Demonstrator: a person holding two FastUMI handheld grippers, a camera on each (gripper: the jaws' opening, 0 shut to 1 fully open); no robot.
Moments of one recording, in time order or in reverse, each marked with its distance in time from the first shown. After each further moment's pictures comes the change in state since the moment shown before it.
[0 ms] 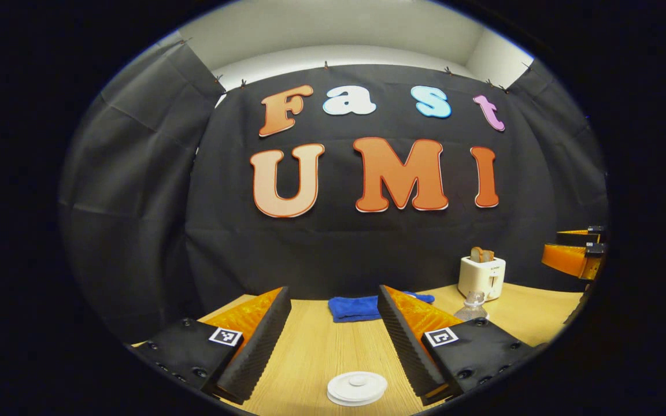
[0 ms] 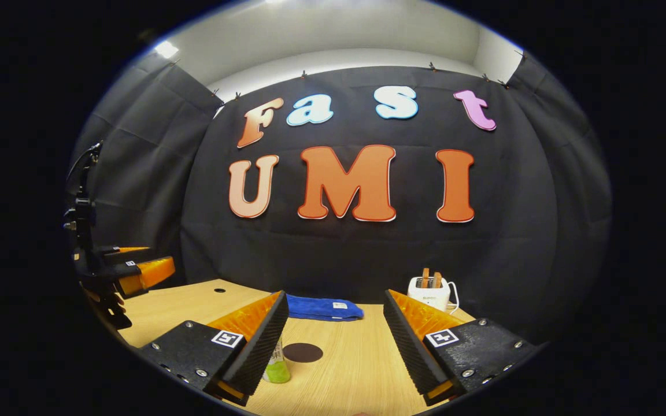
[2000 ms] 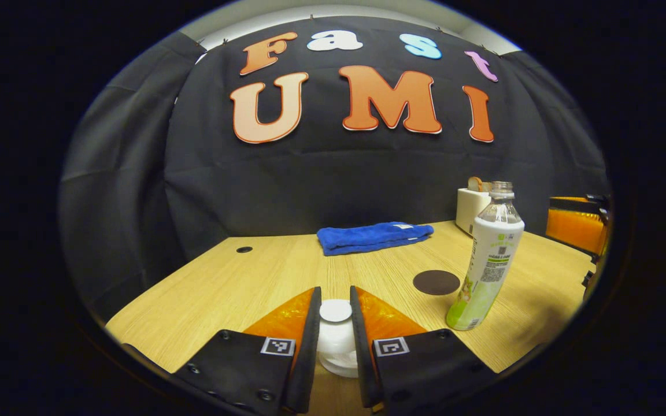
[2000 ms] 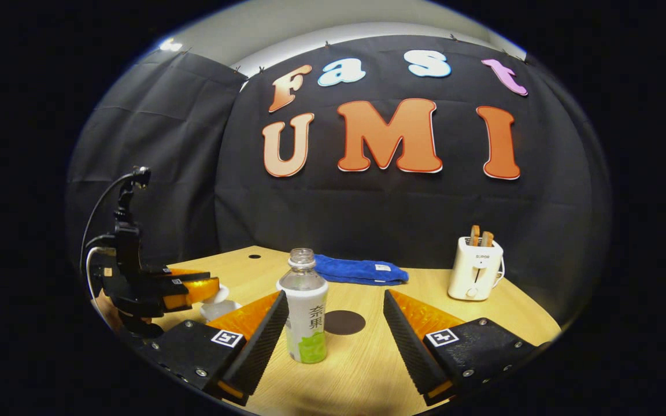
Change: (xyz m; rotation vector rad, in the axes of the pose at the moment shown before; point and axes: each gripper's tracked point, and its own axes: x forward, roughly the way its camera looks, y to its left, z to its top) left arm 0.018 0.006 -0.121 0.032 0.255 -0.020; right arm 0.015 0.059 -0.091 0.017 0.181 0.196
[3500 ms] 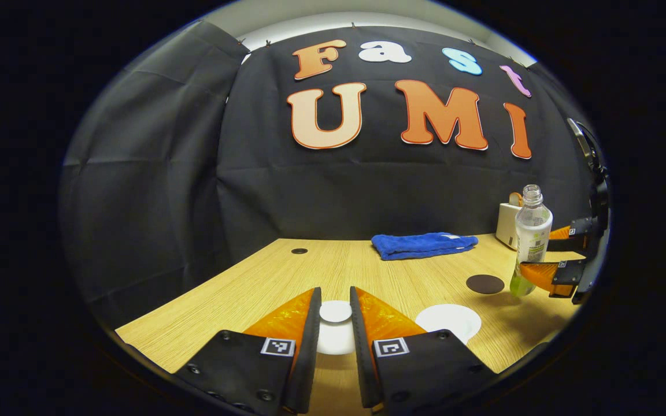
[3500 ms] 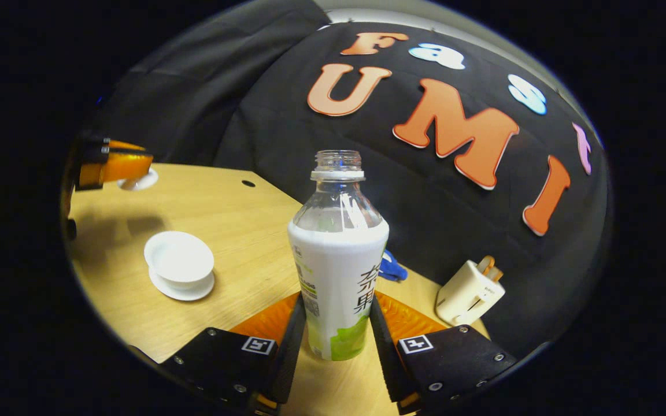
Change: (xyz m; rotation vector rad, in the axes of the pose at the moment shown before) left arm -0.036 0.105 -0.012 -0.057 -0.030 0.157; right arm 0.074 0.025 -0.046 -0.569 0.184 -0.088
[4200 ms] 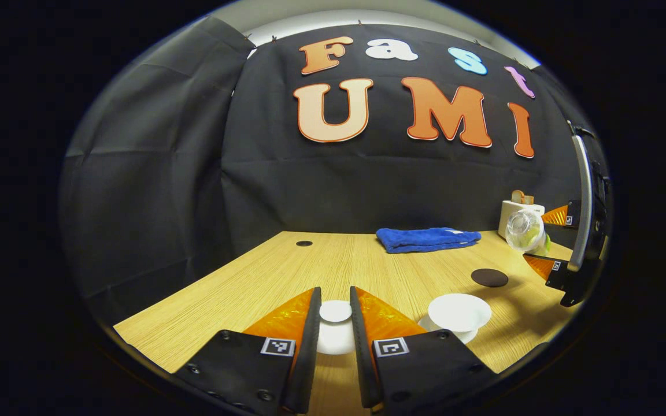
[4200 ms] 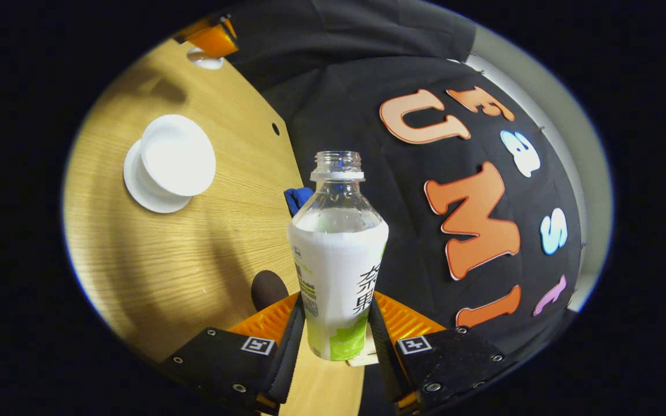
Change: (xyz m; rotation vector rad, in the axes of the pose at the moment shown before) left arm -0.001 0.019 -0.015 -0.015 0.022 0.001; right arm 0.007 -0.006 0.012 -0.676 -0.041 -0.126
